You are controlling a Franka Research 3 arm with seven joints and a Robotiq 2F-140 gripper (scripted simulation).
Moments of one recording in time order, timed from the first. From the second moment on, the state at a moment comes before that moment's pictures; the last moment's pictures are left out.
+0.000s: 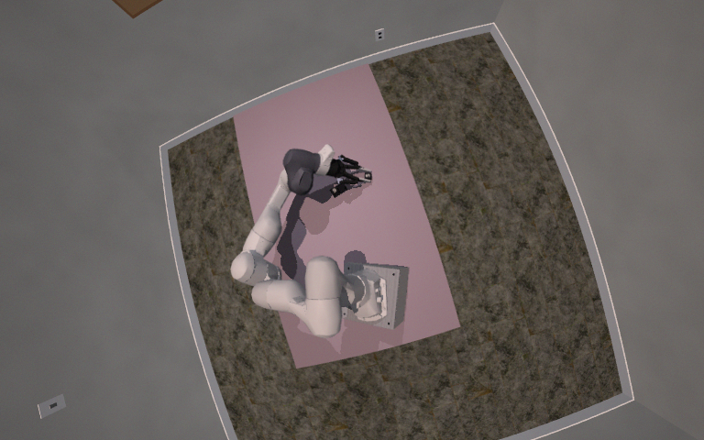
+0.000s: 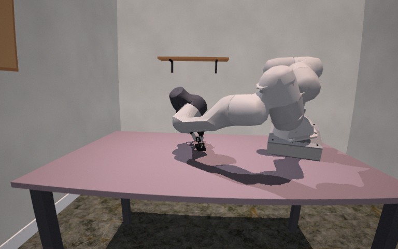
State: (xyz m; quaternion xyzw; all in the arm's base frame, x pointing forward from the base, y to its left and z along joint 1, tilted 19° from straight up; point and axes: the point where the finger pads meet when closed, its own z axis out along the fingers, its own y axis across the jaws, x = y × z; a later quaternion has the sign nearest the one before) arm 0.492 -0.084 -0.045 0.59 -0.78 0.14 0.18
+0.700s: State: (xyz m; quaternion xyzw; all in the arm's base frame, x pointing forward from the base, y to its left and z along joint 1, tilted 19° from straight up) arm 0.492 -0.084 -0.045 0.59 -0.78 0.14 0.18
